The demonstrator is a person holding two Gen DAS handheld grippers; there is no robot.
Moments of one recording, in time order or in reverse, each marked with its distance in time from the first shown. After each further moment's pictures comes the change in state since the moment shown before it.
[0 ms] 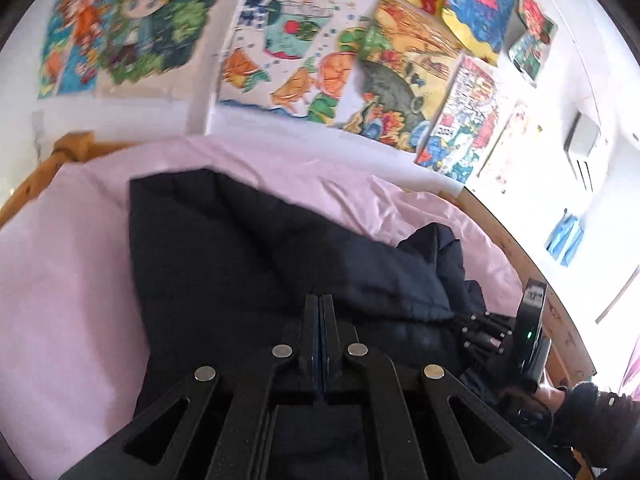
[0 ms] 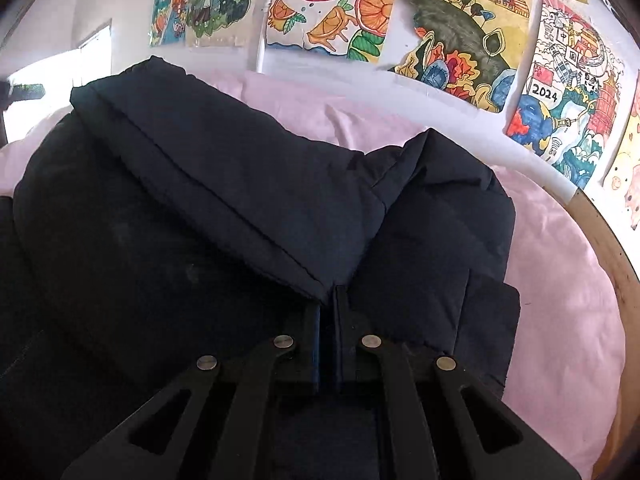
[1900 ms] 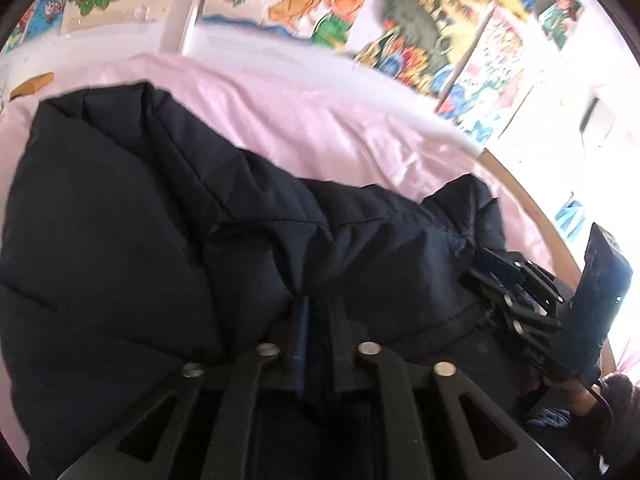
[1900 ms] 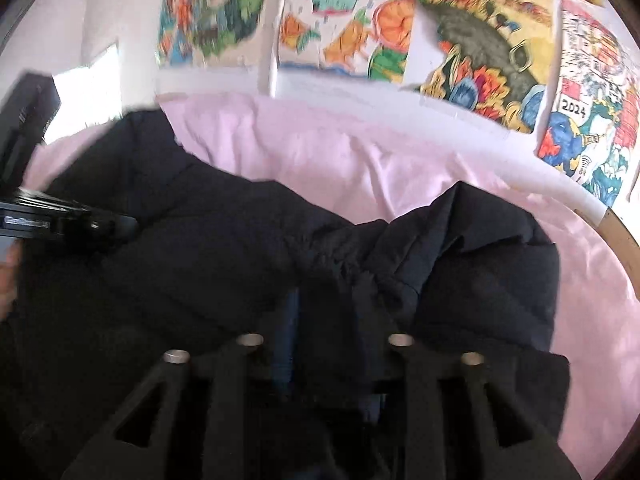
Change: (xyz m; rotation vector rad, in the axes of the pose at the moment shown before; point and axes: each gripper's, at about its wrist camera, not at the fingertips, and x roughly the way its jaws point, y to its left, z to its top) left arm 0.125 0.019 -0.035 -0.042 0.114 -0.036; right arm 0.022 0.010 0.039 0.031 -0.095 0.098
